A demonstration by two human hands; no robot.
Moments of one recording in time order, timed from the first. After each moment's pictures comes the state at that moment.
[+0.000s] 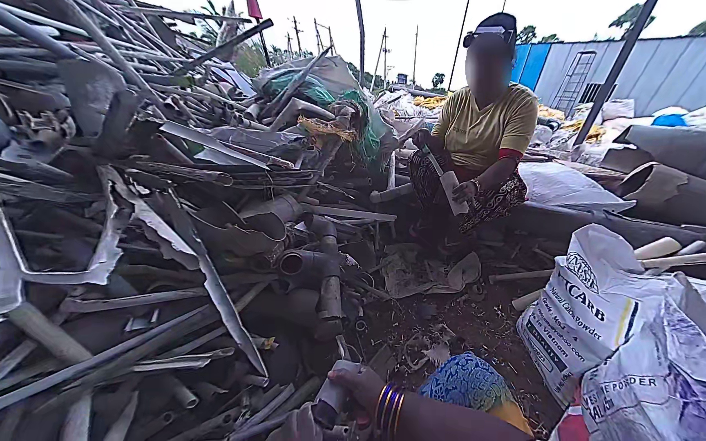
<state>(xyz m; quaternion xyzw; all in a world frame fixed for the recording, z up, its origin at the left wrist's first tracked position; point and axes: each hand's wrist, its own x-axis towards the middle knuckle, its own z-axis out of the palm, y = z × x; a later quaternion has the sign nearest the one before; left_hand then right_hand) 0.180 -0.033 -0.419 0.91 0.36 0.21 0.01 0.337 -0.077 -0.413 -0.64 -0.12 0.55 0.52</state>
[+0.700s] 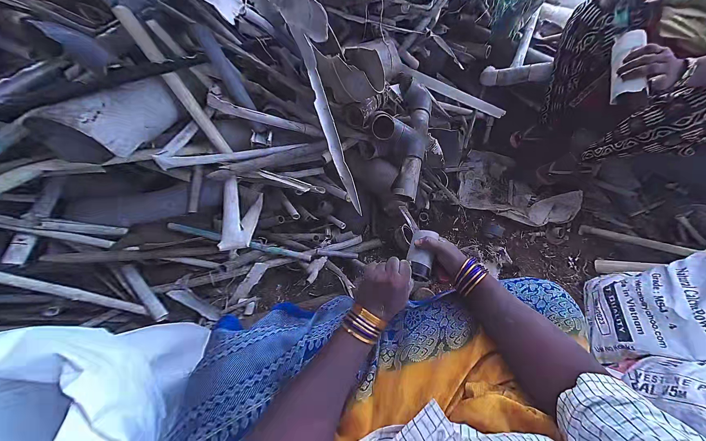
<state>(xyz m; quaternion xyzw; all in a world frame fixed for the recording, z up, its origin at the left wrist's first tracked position) 0.198 -0.038 -0.430 0.92 0.25 0.29 -0.04 0.361 -0.076 -0.397 -0.63 -0.19 0.56 0.50</state>
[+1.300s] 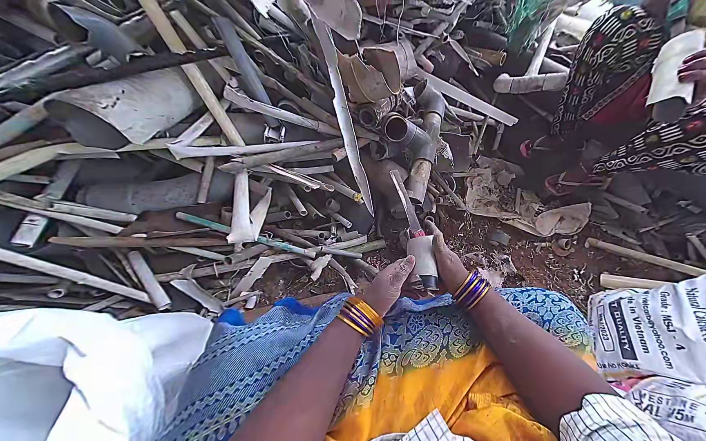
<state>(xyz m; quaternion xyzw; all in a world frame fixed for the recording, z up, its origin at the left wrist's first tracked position) 0.193 -0.025 -0.400 0.51 0.32 0.16 0.78 0.341 -0.079 -0.400 -0.63 -0.36 0.47 0.50</state>
